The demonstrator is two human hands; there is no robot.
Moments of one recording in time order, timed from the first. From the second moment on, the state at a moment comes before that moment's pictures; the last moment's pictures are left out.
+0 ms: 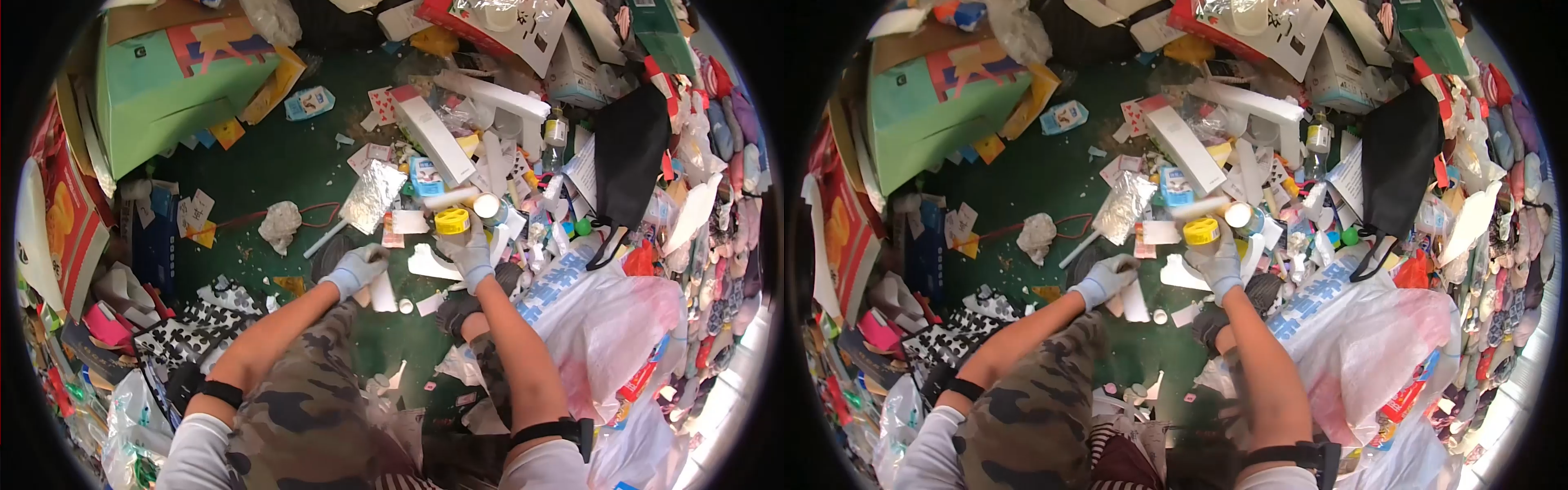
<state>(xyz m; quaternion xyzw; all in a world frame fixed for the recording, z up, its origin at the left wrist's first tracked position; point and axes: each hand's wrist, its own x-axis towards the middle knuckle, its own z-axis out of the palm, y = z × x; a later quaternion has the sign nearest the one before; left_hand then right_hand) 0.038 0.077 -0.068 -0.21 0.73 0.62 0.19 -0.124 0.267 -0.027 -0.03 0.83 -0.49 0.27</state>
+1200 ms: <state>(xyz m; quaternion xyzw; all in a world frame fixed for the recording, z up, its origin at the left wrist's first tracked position) 0.041 0.070 -0.067 -0.28 0.59 0.75 0.12 -0.224 0.141 0.008 -0.25 0.94 -0.10 0.19</state>
